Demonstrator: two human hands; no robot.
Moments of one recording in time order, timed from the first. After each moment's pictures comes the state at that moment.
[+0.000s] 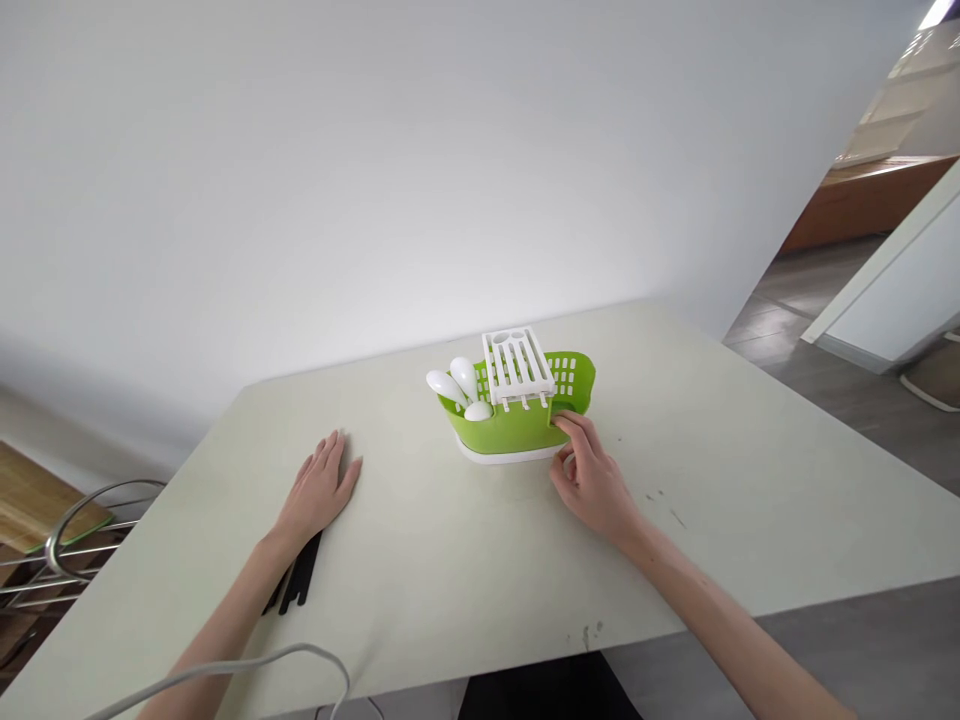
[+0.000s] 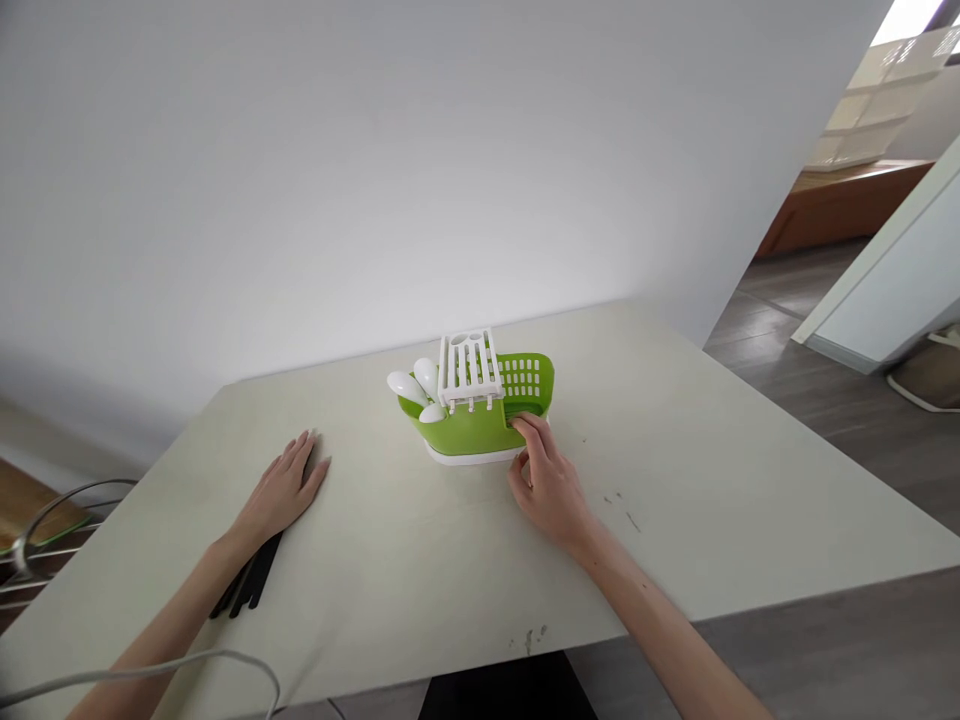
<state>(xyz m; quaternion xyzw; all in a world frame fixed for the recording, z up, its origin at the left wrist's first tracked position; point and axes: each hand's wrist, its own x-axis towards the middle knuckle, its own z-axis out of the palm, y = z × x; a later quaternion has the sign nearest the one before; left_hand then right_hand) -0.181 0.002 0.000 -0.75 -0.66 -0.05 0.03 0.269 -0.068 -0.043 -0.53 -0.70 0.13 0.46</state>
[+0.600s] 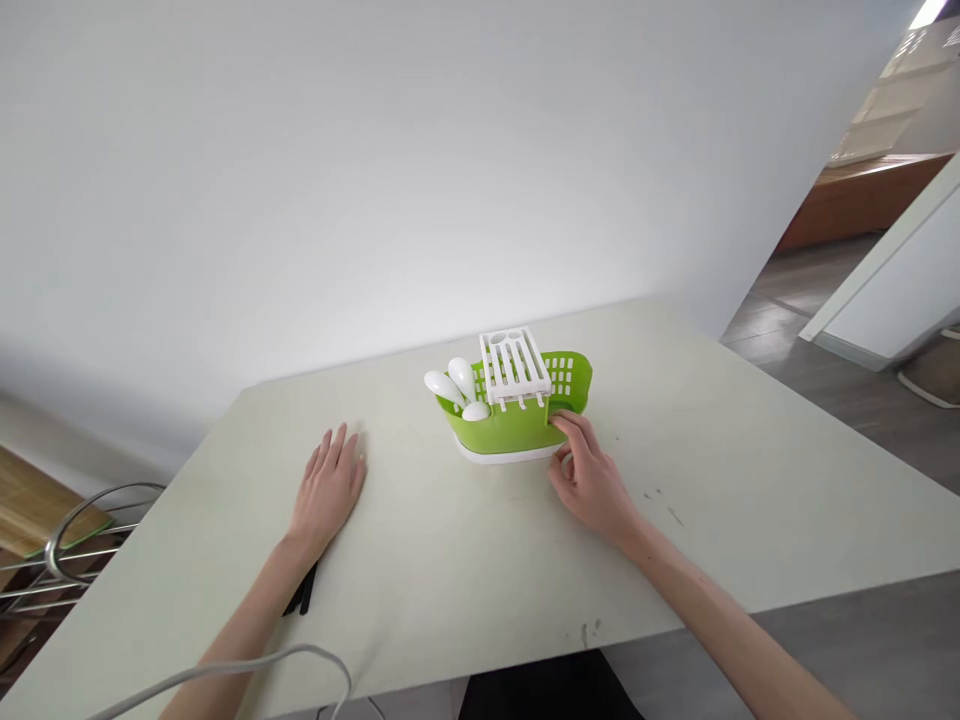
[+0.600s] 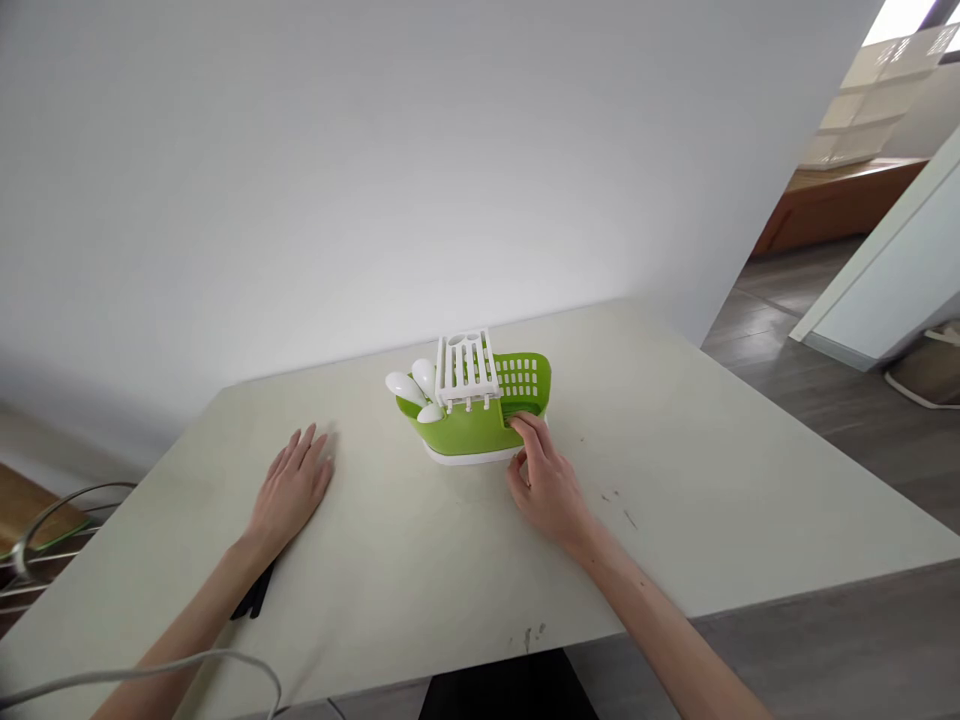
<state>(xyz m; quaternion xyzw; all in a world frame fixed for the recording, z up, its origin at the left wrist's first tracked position) -0.153 -0.005 0.002 -0.78 -0.60 -0.09 0.15 0.269 -0.068 -0.042 -0.53 -0.70 0.13 0.47</state>
